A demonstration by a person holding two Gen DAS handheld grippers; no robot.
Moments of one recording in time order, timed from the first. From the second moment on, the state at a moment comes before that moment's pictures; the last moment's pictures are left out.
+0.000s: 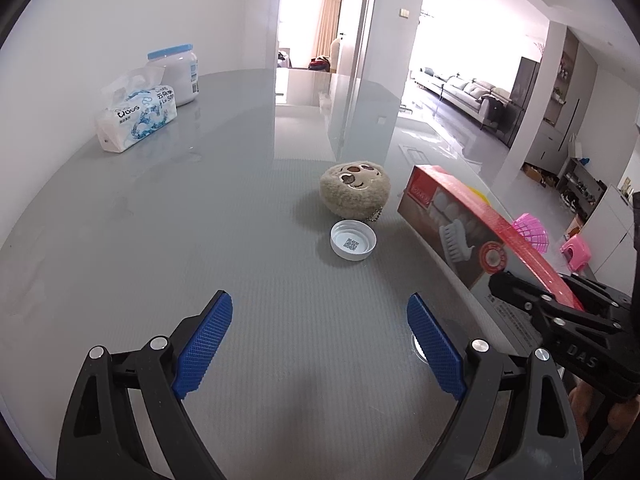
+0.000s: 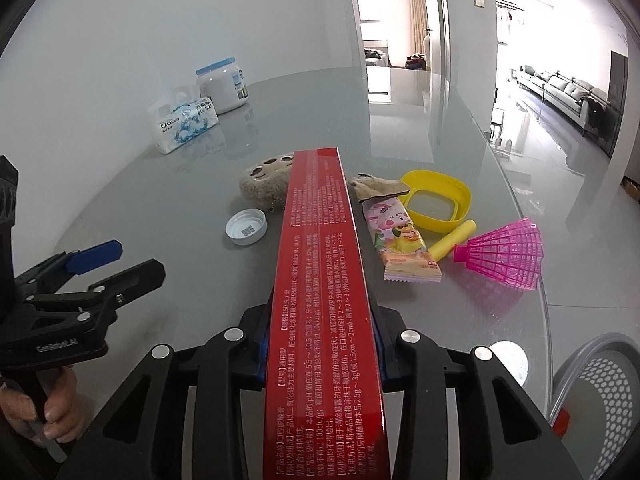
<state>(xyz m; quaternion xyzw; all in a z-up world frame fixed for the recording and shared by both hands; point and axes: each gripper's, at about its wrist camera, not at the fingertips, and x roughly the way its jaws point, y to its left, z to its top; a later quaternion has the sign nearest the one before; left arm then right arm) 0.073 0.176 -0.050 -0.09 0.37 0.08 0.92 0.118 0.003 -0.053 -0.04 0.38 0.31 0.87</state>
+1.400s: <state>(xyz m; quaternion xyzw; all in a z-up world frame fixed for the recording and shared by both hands) 0.137 0.160 -0.069 -0.08 0.42 0.06 0.90 0.064 -0.094 -0.025 0.07 0.35 0.24 0.90</state>
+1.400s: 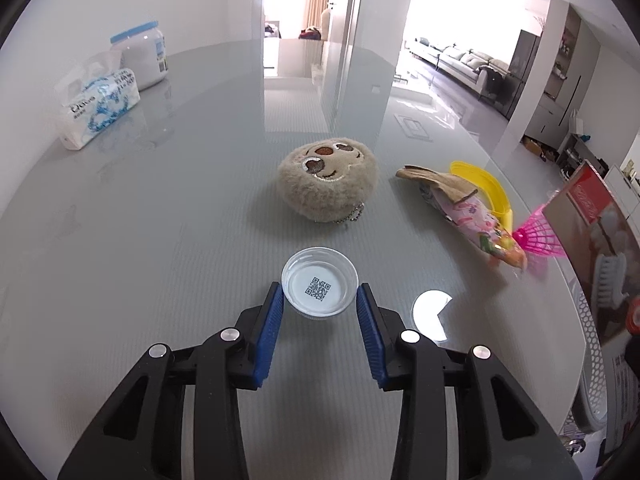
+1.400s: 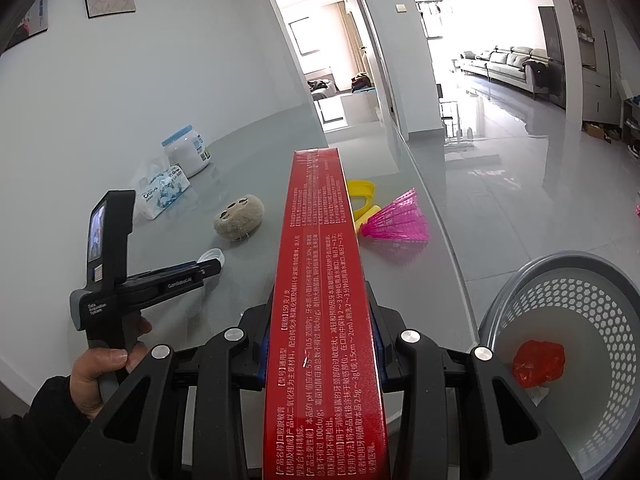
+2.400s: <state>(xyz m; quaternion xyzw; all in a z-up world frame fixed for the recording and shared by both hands) 0.085 -0.096 -0.033 0.04 0.40 -0.19 0.90 -0.010 -0.271 -0.061 0.14 0.36 0.05 0.92</state>
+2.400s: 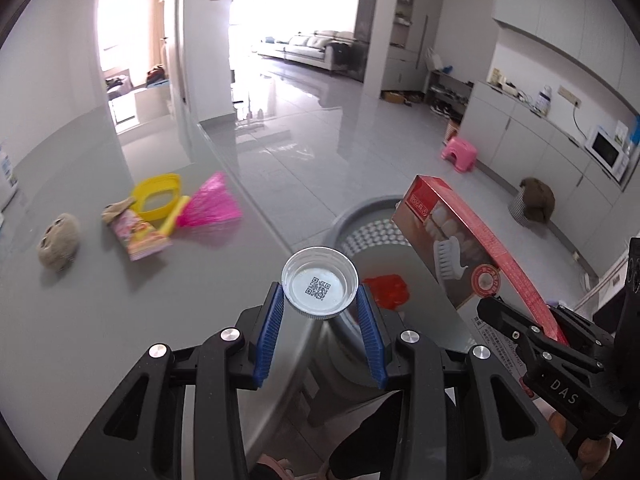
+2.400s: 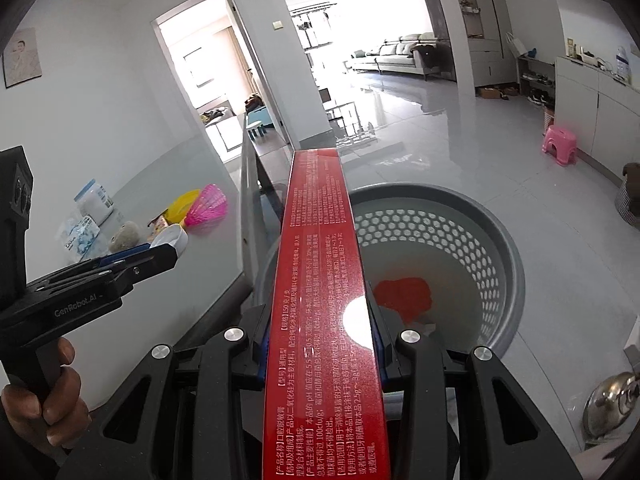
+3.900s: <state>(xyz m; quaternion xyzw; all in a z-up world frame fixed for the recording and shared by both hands) 0.128 -0.148 -0.080 0.06 0.45 -0.20 0.87 -0.001 -0.327 -0.086 0.21 0.36 0.03 0.91</state>
